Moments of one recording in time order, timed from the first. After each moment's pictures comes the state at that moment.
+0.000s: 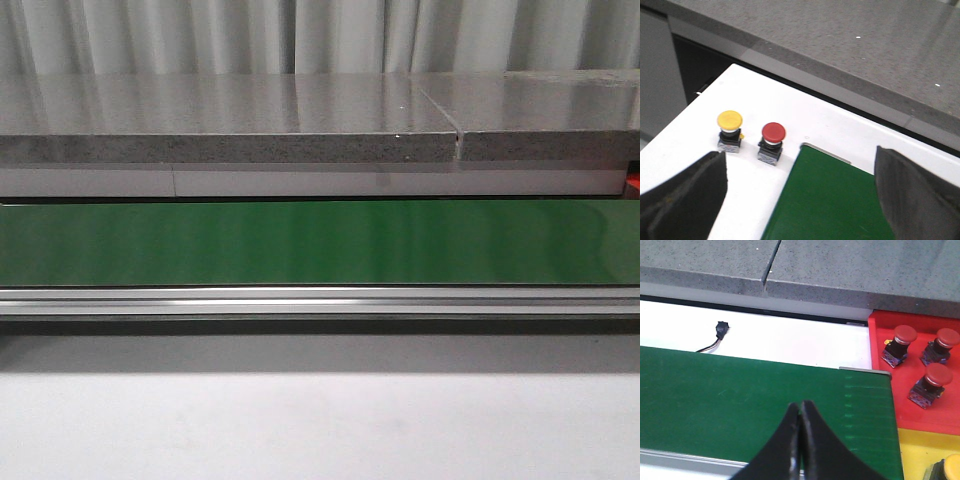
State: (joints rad) left arm 0.22 0.90 -0.80 0.06 0.44 -0.33; right arm -0.12 0.72 -0.69 0.32 0.51 -0.37
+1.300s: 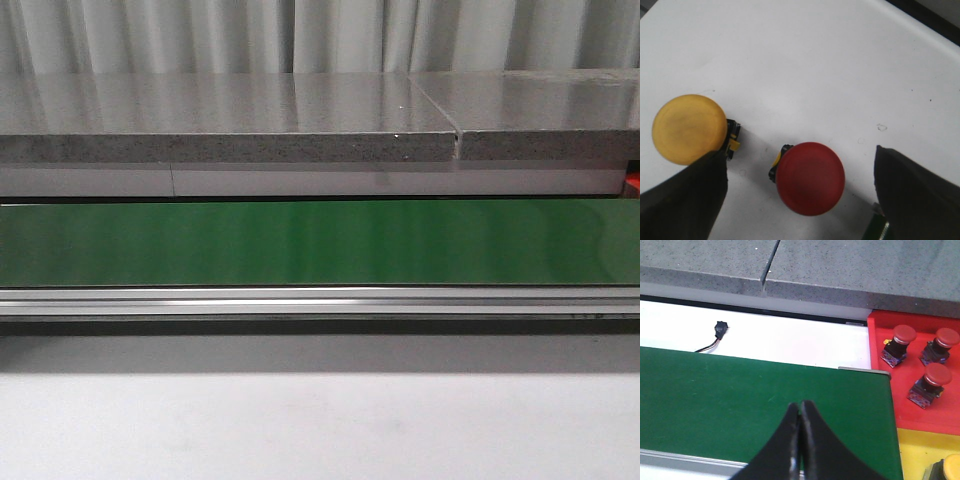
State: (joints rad) left arm 0.26 1.88 -1.33 0.05 0.48 -0.33; right arm -0.12 0.72 -0.69 0.32 0.51 -0.37
